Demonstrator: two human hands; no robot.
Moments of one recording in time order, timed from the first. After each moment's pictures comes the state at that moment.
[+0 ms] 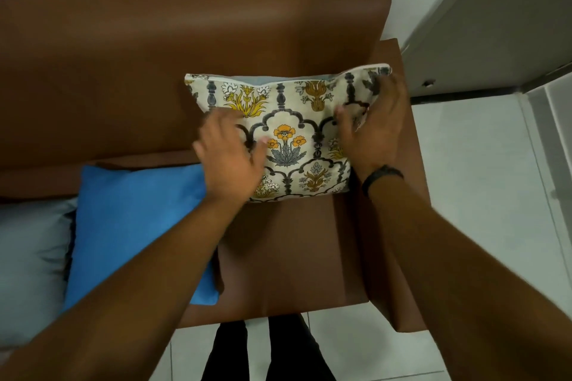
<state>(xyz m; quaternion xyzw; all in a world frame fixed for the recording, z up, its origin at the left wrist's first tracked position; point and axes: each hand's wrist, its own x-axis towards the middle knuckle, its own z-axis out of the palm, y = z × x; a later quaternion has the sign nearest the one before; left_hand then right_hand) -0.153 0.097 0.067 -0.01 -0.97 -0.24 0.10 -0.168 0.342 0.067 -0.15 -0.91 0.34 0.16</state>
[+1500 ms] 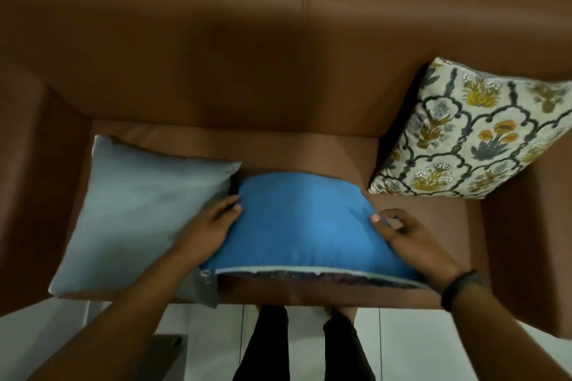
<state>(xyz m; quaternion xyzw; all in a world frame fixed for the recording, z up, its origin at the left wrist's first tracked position) -0.011 -0.385 0.062 0.22 -0.80 -0.46 -0.33 -0.003 -0.010 0.096 -0.30 -0.80 0.40 -0.32</state>
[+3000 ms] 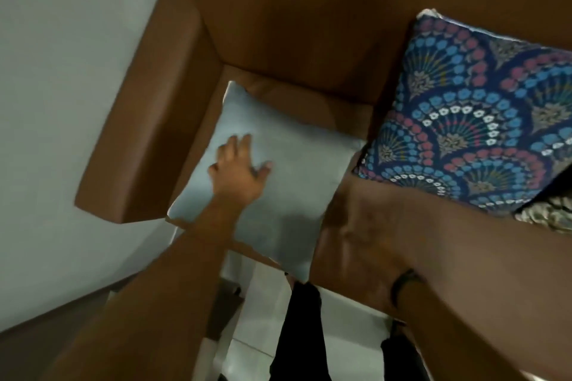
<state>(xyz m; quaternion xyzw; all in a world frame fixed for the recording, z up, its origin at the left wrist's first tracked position) 0.016 -0.577 -0.031 0.27 -0.94 -0.15 -0.14 0.029 -0.272 -0.040 -0.06 -0.90 0.34 -0.27</state>
